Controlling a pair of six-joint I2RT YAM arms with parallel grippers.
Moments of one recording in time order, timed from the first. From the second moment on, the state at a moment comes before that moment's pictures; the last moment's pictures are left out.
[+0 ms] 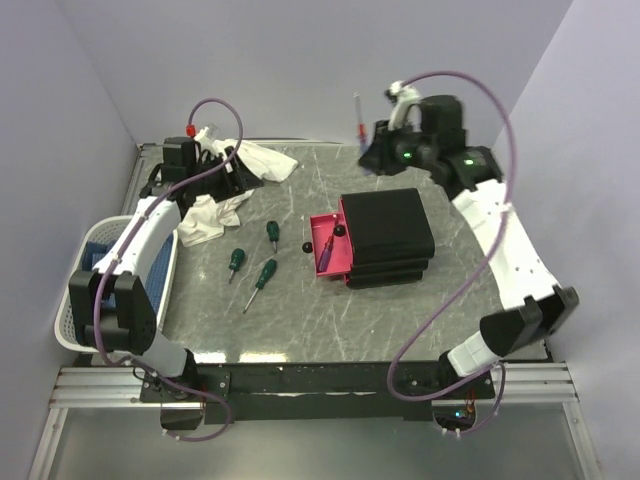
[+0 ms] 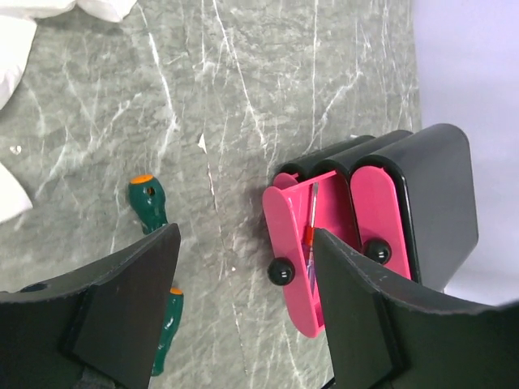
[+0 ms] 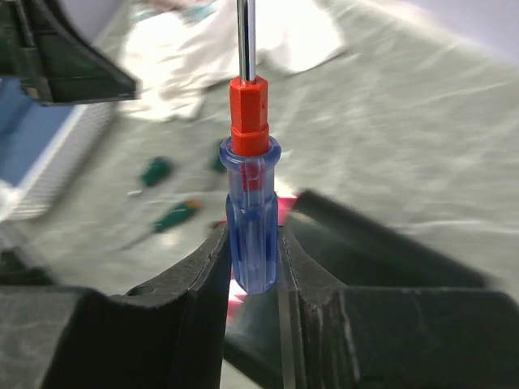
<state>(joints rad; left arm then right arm) -0.10 1.54 1.30 -0.33 0.52 -0.51 0.31 1.50 1.80 -0.75 -0.36 0.06</state>
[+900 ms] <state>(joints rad) -0.07 1.36 1.19 -0.23 0.55 -0.62 0.72 1.71 1.65 -0.91 0.04 0.67</state>
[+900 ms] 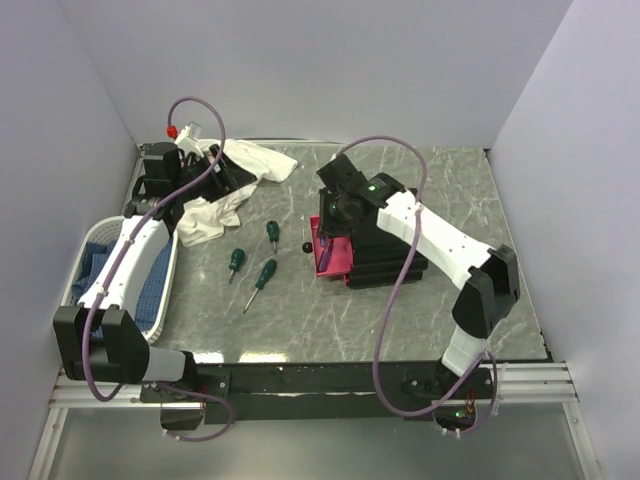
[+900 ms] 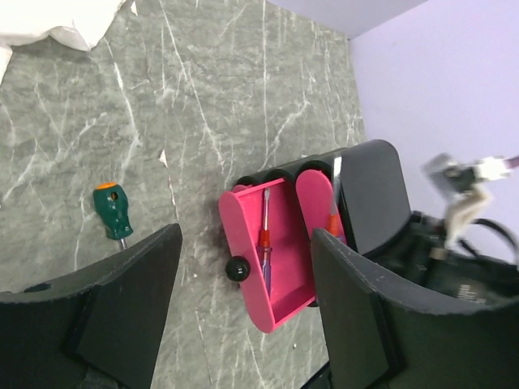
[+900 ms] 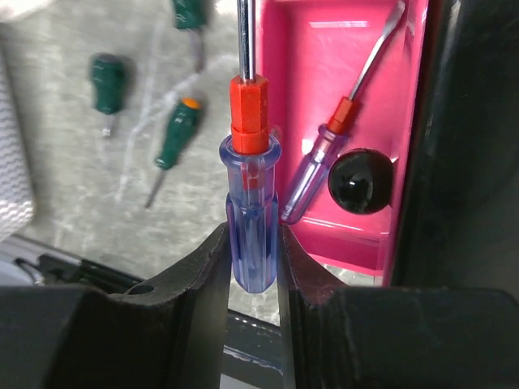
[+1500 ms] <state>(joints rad) -0.04 1.30 1.19 -0.22 0.59 -0.67 0.76 1.78 1.64 -0.98 0.19 0.76</state>
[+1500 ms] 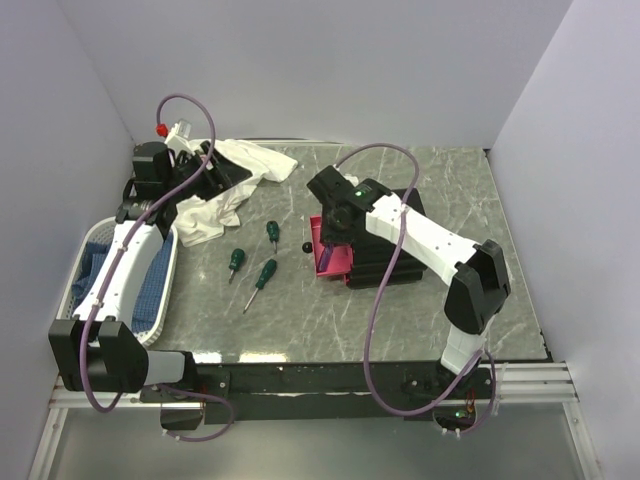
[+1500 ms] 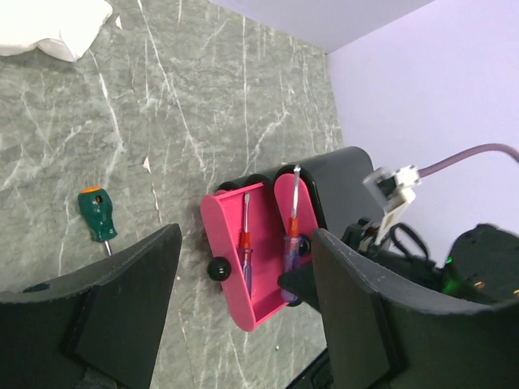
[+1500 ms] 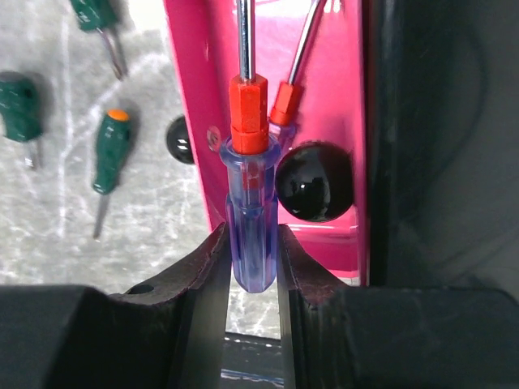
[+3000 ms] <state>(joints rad) -0.29 1.71 1.15 -0.19 0.68 -0.73 0.36 1.67 1.70 -0.82 0.24 0.28</state>
